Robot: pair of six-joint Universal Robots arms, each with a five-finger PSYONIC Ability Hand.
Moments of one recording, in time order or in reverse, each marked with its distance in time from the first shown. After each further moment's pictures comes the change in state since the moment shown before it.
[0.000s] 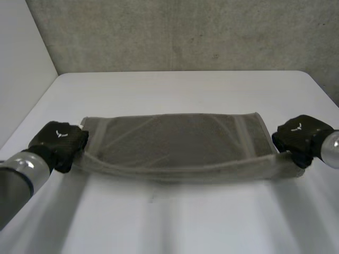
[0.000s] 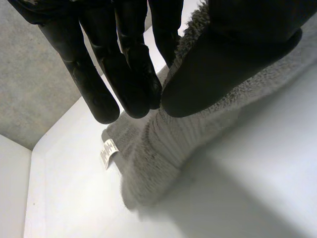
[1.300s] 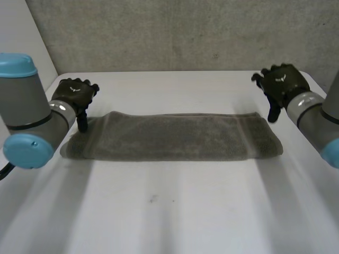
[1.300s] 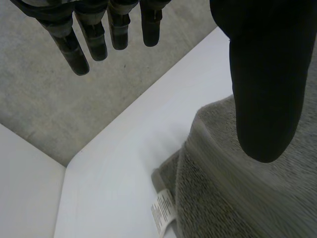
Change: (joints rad) left arm -0.084 -0.474 0.625 -0.018 -0.176 -0.108; right arm 0.140 0.242 -0.267 -0.390 0.140 0.292; left_hand -0.999 -1.050 -1.048 -1.050 -1.002; right_hand -1.167 -0.959 -0.972 -0.959 -0.932
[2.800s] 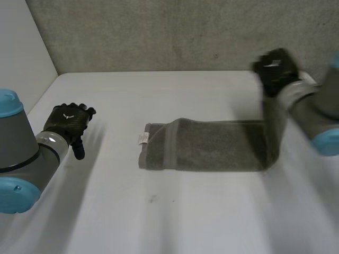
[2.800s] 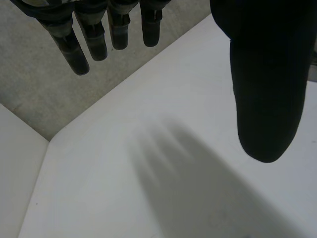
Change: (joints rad) left arm 0.023 0.182 -0.391 0.164 0.024 -0.061; right arm 0.057 0.100 -0.135 -0.160 -0.053 -0.094; left_hand 0.000 -0.002 0.000 -0.001 -0.001; right_hand 1.155 0.958 0.976 0.959 0.914
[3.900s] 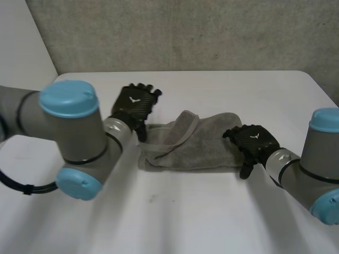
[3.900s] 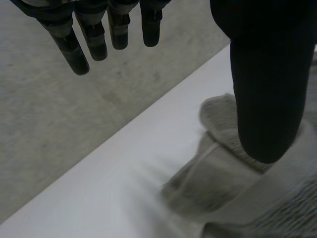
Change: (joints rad) left arm -0.330 -0.227 0.364 0.011 -0.003 -0.106; right arm -0.009 -0.064 0.482 0.006 -0.067 0.316; left_hand 0.000 0.000 0.000 0.000 0.000; right_hand -1.132 -0.961 -0.975 -0.962 -0.914
